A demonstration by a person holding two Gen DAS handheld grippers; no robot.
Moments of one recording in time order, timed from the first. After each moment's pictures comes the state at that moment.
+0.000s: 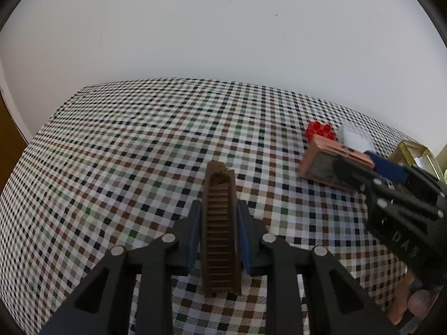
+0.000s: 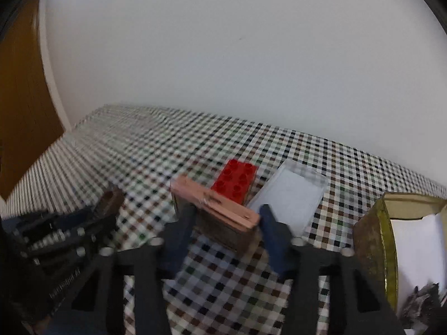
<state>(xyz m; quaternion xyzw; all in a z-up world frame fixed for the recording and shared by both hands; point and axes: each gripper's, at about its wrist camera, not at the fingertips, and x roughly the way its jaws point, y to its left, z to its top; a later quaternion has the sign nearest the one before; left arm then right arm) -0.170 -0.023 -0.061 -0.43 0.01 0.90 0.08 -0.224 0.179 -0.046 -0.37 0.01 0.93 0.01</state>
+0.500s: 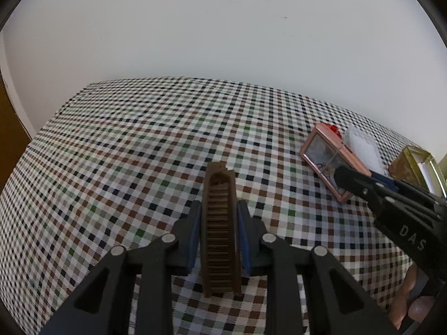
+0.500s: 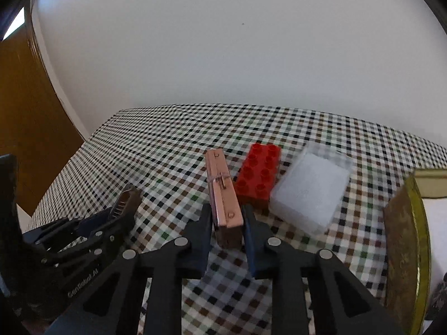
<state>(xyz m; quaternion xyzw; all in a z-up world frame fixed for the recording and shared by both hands) -0.165 -0.023 -0.062 -0.43 0.00 0.90 0.06 -0.225 0.200 -0.052 -0.38 0.09 0.92 -0.04</state>
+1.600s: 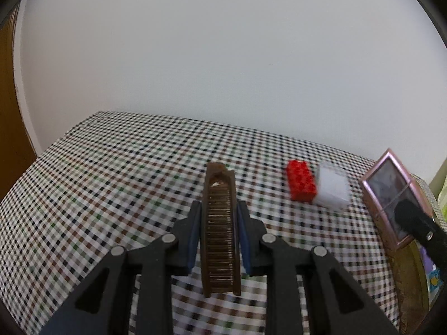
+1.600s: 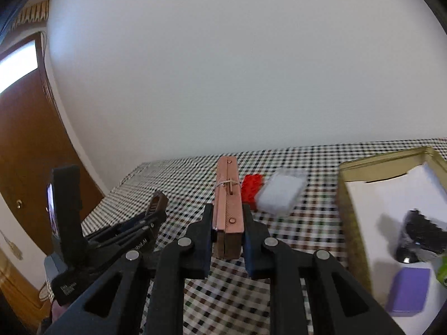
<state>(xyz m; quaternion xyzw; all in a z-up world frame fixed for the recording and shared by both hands) -0.126 -0.001 -0.035 -0.33 -0.02 0.94 0.06 -0.117 0.233 -0.010 -0.24 0.16 0.96 -0.01</state>
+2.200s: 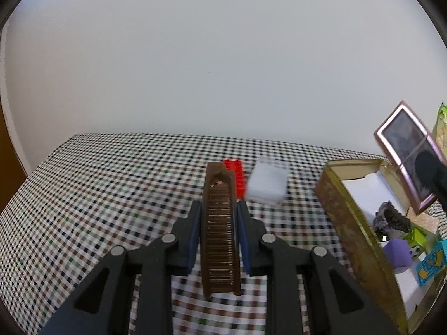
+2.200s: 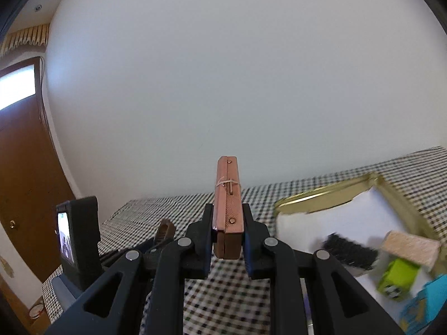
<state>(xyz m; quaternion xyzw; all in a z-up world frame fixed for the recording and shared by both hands) -0.099 0.069 -0.027 -0.30 0.02 0.95 0.10 -0.044 0.279 0.019 -0.14 0.17 0.97 0.04</state>
